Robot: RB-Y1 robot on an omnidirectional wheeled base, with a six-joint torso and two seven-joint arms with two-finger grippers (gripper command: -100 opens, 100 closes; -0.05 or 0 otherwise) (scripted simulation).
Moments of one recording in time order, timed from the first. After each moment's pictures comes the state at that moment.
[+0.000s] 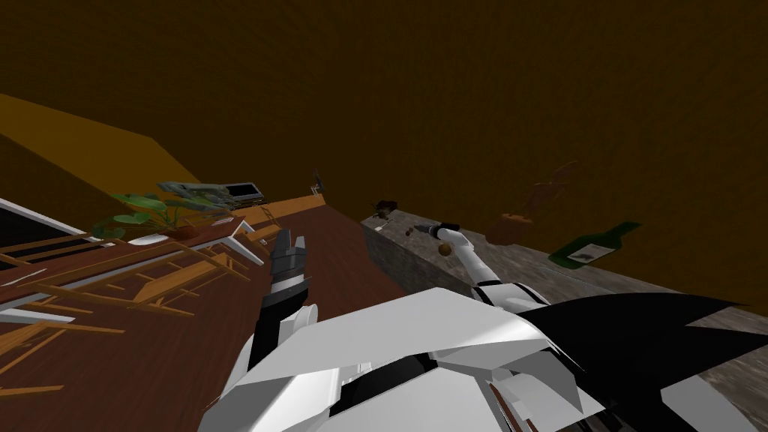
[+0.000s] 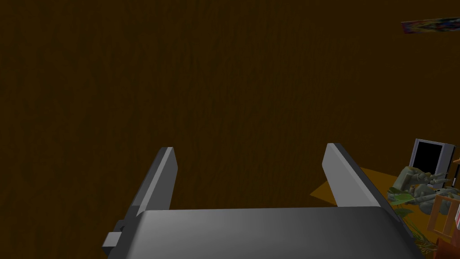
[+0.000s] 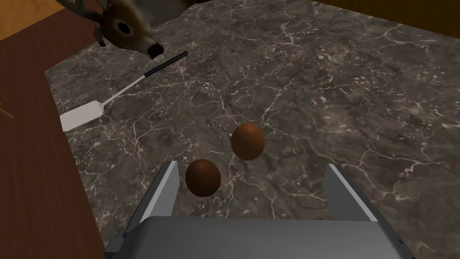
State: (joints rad) left arm 0.48 -0.01 0.04 -2.28 -0.06 -0.41 -0.11; right arm -0.21 -0.56 -0.20 -1.42 -0.88 0.66 -1.39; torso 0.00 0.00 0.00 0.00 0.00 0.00
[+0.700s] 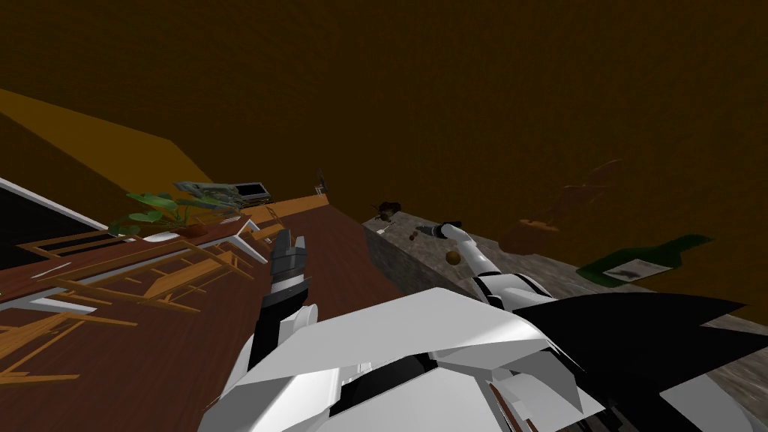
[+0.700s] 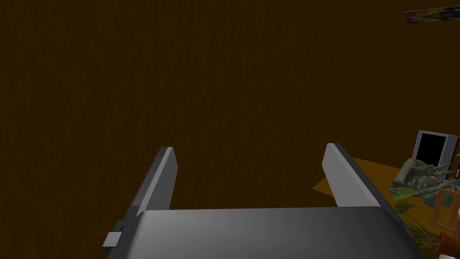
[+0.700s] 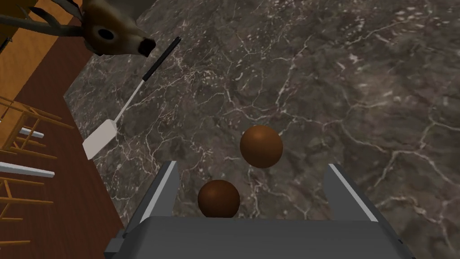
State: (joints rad) left arm 0.48 -0.01 0.04 -2.28 -0.06 -0.41 -0.11; right arm -0.28 -0.62 -0.22 -1.26 -1.02 0.84 -1.58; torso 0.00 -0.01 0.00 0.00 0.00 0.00
